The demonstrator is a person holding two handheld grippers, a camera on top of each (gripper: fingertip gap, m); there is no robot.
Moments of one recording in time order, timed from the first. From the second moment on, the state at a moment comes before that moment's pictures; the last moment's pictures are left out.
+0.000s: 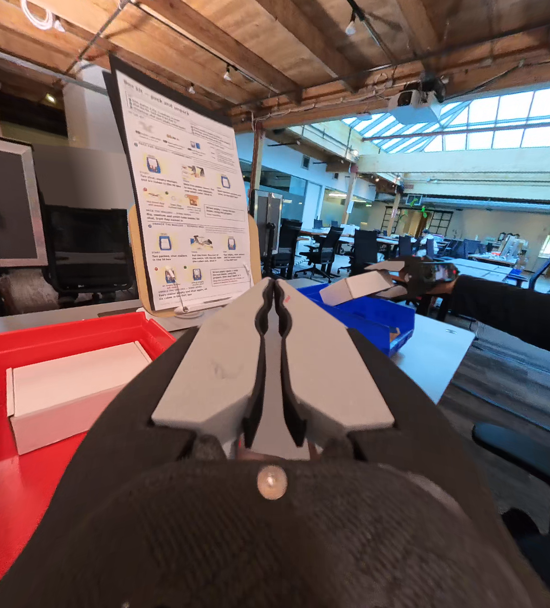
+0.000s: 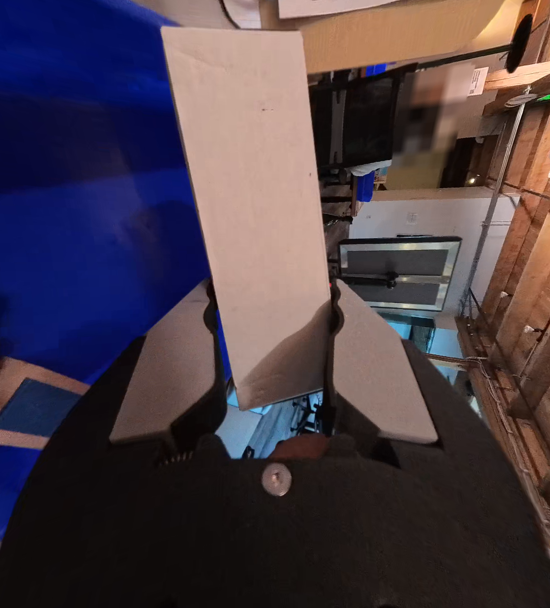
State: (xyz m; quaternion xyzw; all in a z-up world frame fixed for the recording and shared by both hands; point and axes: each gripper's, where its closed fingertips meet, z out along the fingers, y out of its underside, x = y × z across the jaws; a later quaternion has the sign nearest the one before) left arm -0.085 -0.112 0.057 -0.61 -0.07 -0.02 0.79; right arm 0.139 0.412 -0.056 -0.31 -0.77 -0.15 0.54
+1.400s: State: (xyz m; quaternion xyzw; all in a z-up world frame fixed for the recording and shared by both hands) left arm -0.120 -0.103 0.021 -0.68 -0.10 0.05 0.72; right arm 0.126 0.309 -0.055 -0.59 -0.59 0.13 0.54
